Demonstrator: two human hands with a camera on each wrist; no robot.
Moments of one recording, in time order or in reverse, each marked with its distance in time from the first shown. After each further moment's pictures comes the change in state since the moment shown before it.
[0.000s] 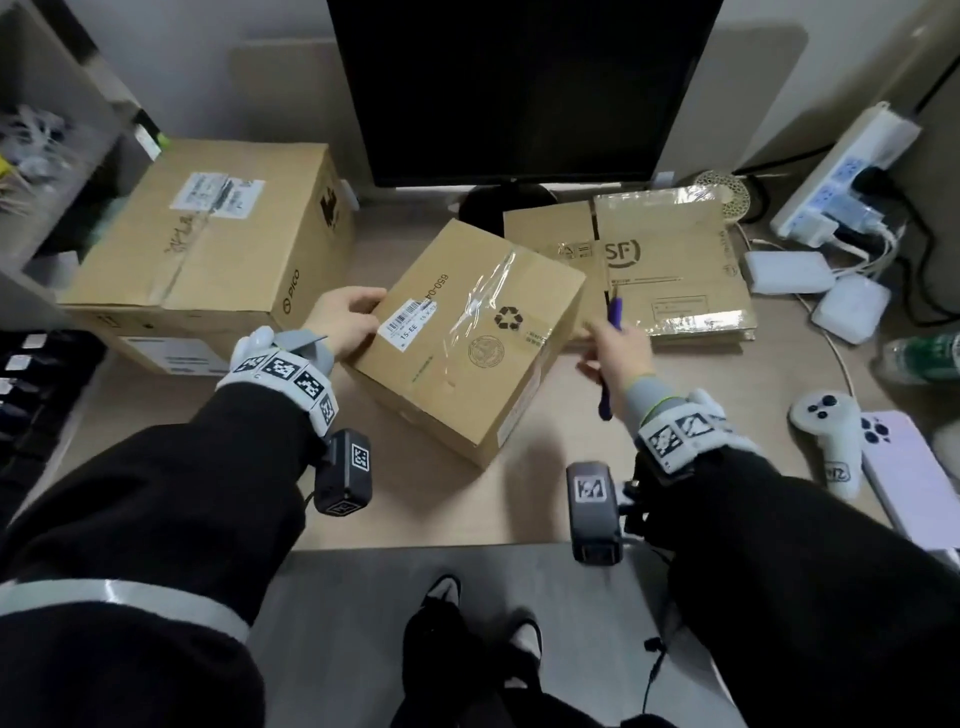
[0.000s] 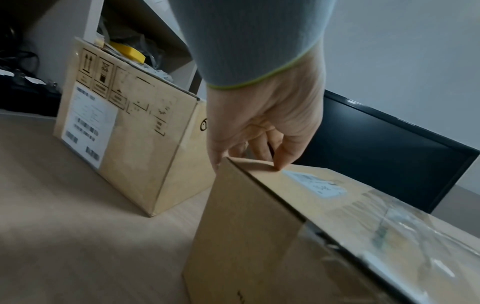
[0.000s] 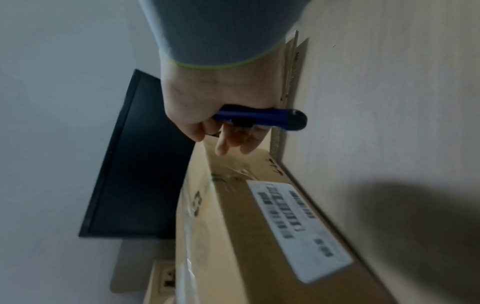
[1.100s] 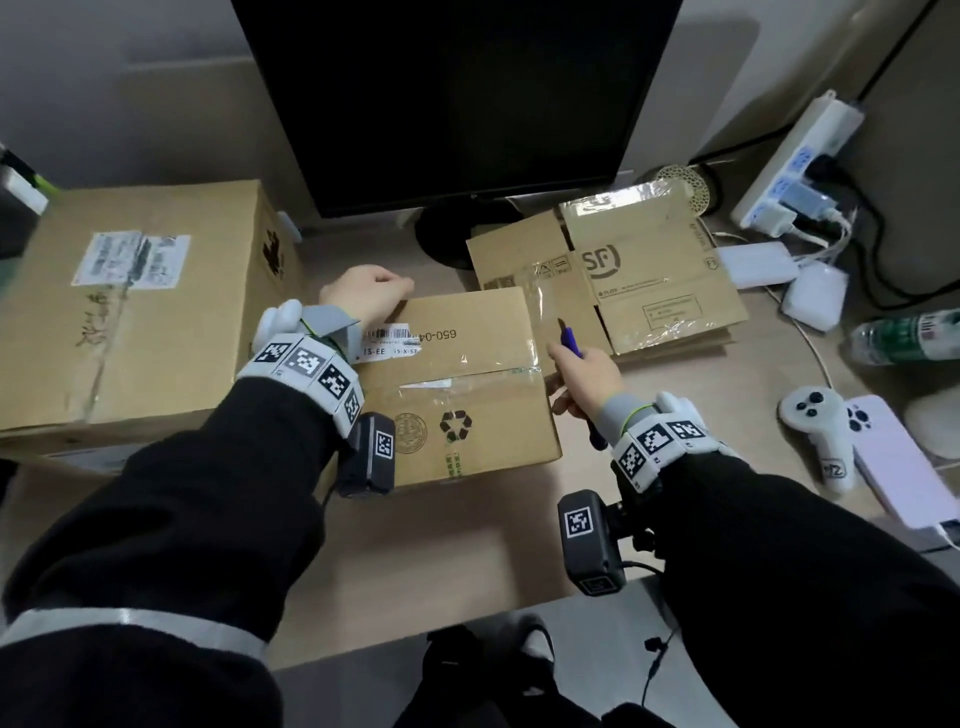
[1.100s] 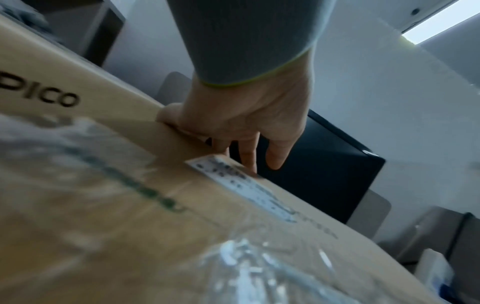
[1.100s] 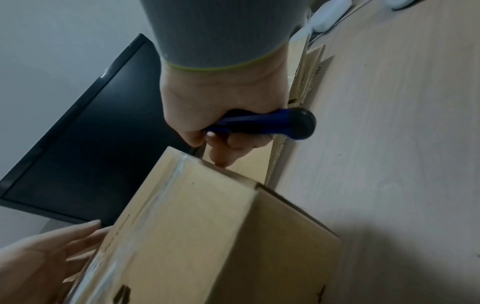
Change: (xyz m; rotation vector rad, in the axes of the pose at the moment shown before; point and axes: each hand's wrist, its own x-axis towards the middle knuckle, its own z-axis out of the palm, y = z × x) left_hand 0.084 0.069 0.011 0.284 -0.079 0.075; right_hand 0.027 -0.004 0.037 -0.349 0.007 0.102
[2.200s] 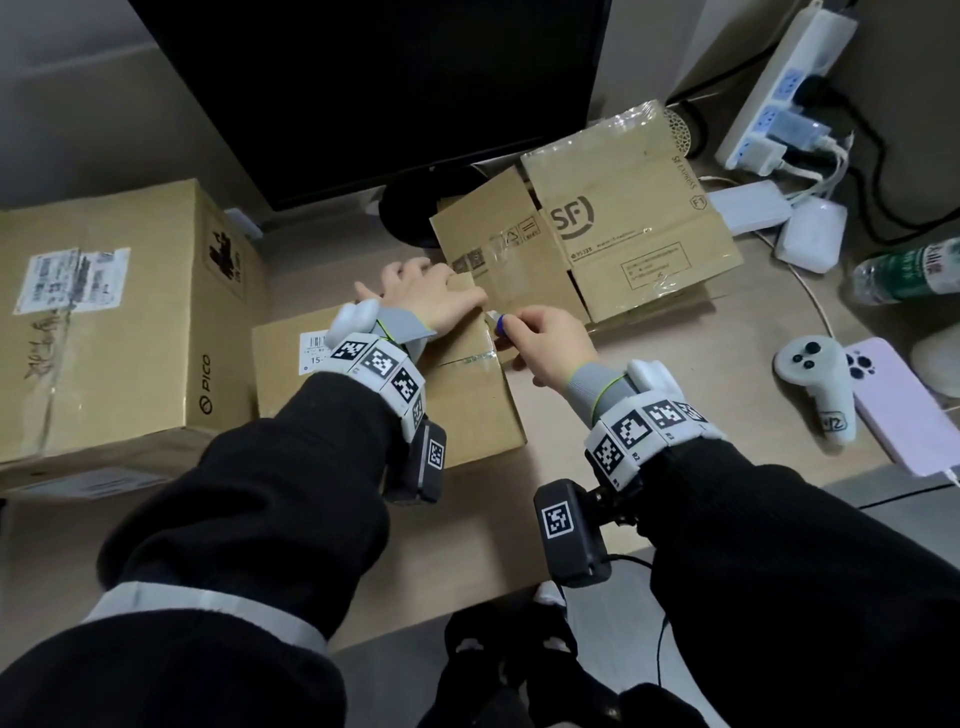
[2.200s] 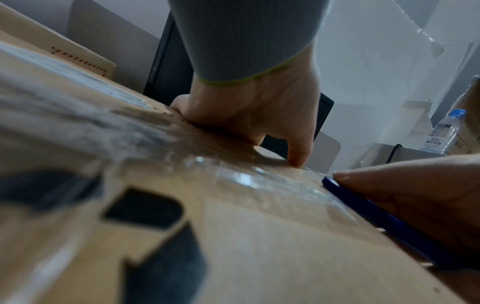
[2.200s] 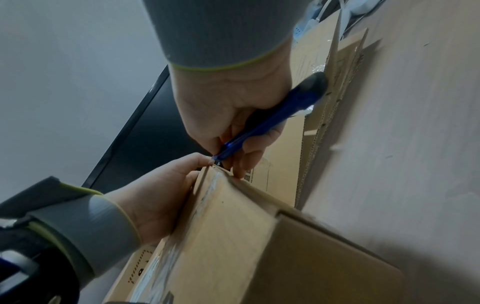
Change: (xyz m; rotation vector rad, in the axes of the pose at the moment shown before) left_hand -0.002 0.059 0.080 0.483 -0.150 0.133; right_hand 0.002 -0.012 -0.005 -0.223 -0.045 -0.267
